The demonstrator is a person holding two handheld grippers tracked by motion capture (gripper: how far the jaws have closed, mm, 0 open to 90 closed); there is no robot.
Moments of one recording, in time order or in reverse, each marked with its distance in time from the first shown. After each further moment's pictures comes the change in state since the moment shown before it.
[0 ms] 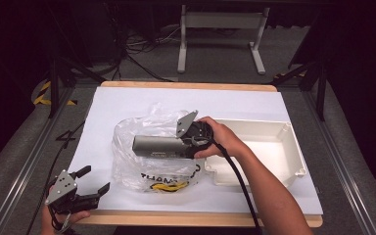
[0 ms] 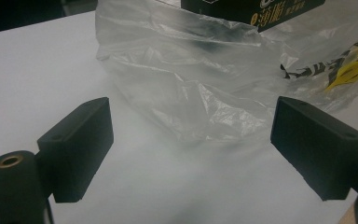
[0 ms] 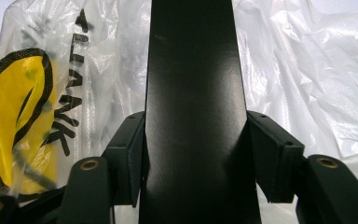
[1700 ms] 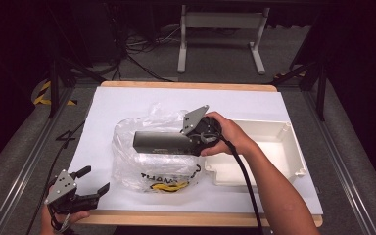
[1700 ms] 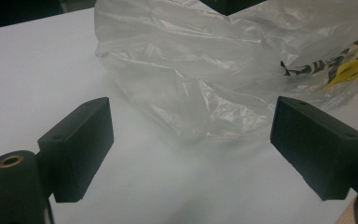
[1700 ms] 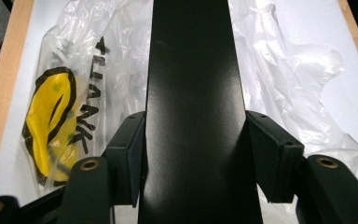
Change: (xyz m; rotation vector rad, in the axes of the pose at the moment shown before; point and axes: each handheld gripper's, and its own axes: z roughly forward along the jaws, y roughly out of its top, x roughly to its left) left arm 0.002 -0.001 0.000 0.005 -0.006 -0.004; right arm 0.003 0.003 -0.038 -0.063 -0.015 -0.028
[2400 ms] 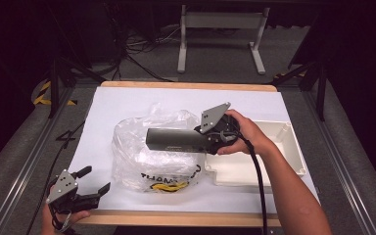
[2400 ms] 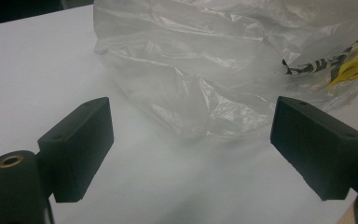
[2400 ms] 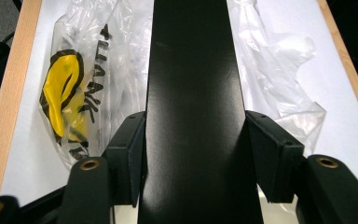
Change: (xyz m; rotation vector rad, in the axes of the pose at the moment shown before) left arm -0.001 0.000 0.001 0.012 0.002 -0.007; right arm 0.000 -0.023 -0.037 -0.023 -0.021 0.008
